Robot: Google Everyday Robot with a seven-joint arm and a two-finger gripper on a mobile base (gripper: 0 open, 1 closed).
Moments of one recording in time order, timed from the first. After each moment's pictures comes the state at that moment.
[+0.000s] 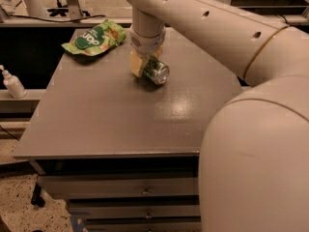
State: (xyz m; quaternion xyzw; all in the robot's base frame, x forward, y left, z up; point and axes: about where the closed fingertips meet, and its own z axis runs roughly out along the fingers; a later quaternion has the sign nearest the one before) arm 0.688 0.023 0.847 -0.40 0.91 -0.01 0.15
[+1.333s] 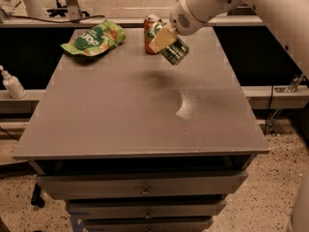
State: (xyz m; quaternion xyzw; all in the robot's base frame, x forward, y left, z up) arm 0.685 -0.021 0.934 -0.47 0.80 0.15 0.34
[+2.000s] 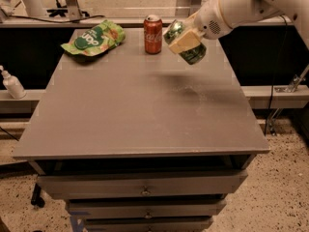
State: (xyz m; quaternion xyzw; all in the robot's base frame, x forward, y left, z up) arm 0.674 -0.069 0.942 -0.54 0.72 0.18 0.40
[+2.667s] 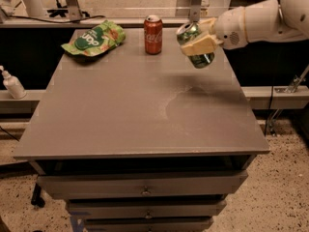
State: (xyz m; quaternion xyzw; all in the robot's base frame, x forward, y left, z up) arm 0.668 -0.101 0.943 -0.52 0.67 0.25 0.47
